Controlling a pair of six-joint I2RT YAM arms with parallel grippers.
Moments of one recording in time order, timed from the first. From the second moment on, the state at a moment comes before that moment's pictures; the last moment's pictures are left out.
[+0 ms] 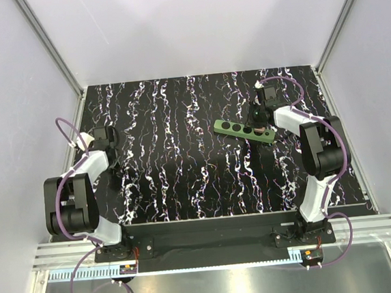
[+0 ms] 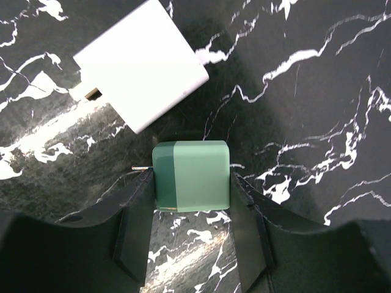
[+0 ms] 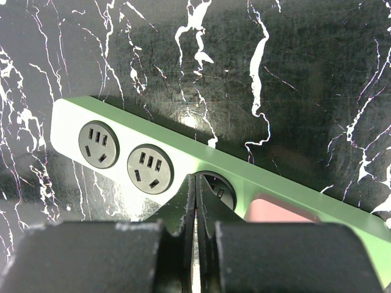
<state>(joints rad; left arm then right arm) 0.05 1.51 0.81 -0.30 -0.45 -0.91 0.20 1.90 1.24 -0.21 -0.14 0.38</state>
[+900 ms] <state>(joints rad) -0.34 1.26 0.79 -0.14 -0.42 -0.73 0.20 1.86 1.20 -0.19 -0.16 0.39</state>
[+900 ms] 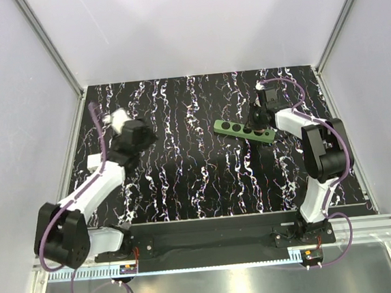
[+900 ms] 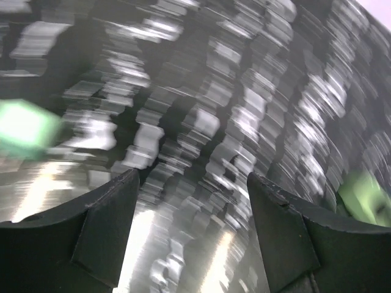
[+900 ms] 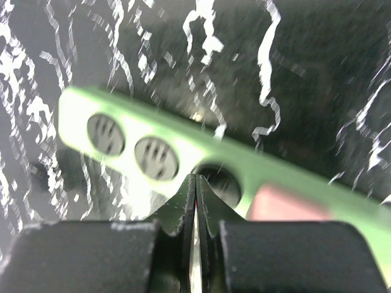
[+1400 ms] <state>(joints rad) -0.77 1.63 1.09 -0.02 -0.16 -0.51 0.19 1.40 1.01 -0.21 -0.05 0.44</state>
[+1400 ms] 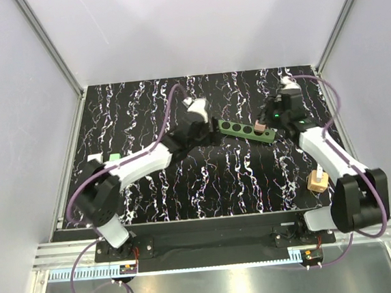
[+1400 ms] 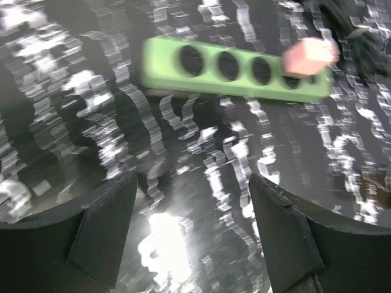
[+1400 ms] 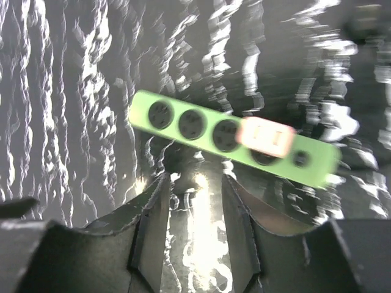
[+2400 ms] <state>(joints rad) -0.92 2.43 2.05 -0.17 -0.12 -0.37 -0.13 1.54 0.87 -0.12 -0.13 0.59</state>
